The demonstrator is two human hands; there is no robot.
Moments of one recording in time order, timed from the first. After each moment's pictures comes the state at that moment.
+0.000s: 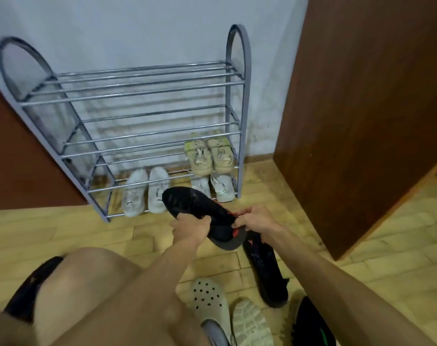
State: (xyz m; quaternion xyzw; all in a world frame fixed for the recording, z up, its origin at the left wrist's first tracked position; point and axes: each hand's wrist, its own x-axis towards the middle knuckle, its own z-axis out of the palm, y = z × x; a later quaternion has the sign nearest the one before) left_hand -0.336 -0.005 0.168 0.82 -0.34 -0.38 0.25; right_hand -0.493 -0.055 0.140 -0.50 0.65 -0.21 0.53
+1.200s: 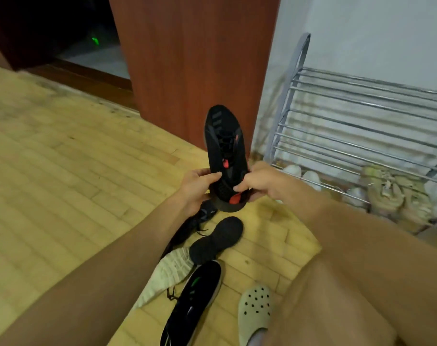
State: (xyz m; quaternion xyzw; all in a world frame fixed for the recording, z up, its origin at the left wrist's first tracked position) left_hand 0.022 0.187 0.228 0.66 -0.15 -0.40 0.62; right_hand -0.077 0.067 0.262 -0.74 0.44 0.03 0.51
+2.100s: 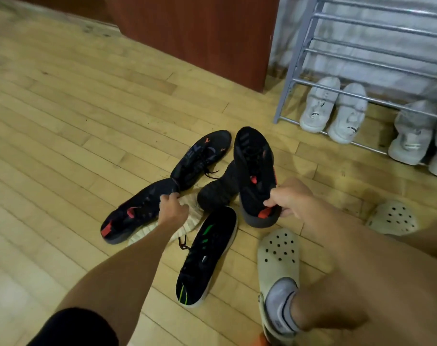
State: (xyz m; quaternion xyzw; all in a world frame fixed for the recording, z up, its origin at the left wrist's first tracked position) left_hand 0.058 0.264 -0.044 0.94 -0.14 -0.28 0.16; right_hand -0.129 0.075 0.057 -0.64 0.59 0.12 0.48
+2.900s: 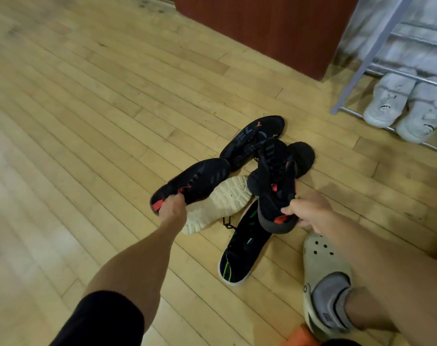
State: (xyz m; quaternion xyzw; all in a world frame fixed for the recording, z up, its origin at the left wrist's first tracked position) left_hand 0.102 0.395 -0.061 0.97 -0.17 -0.18 0.04; right_hand -0.094 0.168 0.019 -0.62 0.59 0.12 0.50
